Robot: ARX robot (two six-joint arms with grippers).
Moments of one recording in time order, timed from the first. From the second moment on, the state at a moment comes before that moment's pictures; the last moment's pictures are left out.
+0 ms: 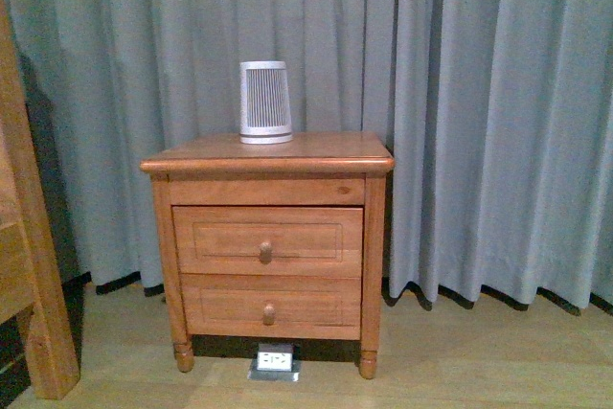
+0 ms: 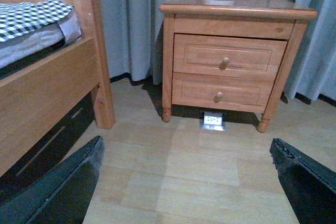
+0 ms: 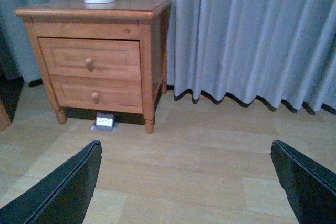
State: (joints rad) left arm -0.01 0.00 0.01 0.00 0.00 0.00; right arm 0.00 0.00 0.01 0.00 0.00 0.00
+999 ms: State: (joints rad) left arm -0.01 0.00 0.01 0.00 0.00 0.00; right arm 0.00 0.00 0.01 0.00 0.00 0.00
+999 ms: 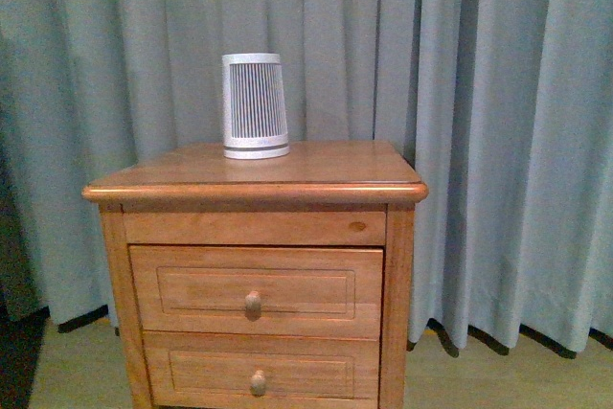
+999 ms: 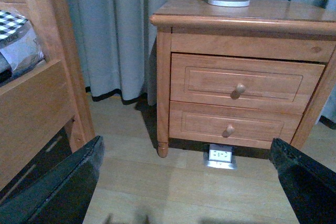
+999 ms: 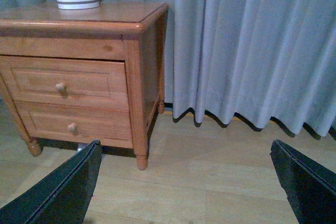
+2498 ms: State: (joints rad) left arm -0.30 2.35 1.33 0.84 -0.16 -0.04; right arm 0.00 0.00 0.01 0.00 0.00 0.00
